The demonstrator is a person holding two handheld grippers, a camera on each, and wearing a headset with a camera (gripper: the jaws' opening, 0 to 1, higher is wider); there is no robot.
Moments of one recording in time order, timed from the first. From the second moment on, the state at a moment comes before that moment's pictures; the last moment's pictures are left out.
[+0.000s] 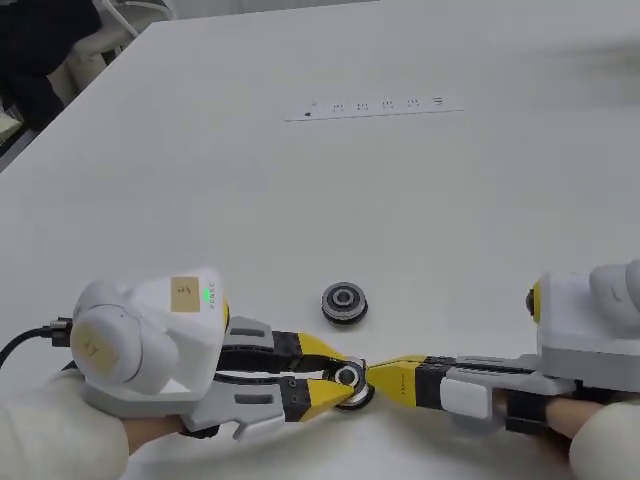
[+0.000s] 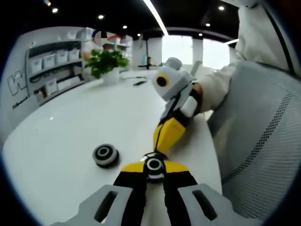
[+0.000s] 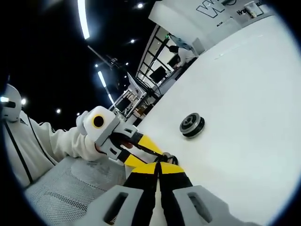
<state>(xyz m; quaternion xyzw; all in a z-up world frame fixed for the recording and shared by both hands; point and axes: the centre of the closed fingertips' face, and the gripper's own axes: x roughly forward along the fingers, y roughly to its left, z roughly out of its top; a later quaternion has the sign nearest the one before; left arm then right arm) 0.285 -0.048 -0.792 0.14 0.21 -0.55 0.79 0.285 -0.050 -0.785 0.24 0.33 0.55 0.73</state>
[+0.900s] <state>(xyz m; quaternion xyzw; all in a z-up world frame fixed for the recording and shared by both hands) 0.285 -0.047 -0.793 0.15 0.21 -0.55 0.80 0.283 -0.046 -0.774 0.26 0.31 0.57 0.72</state>
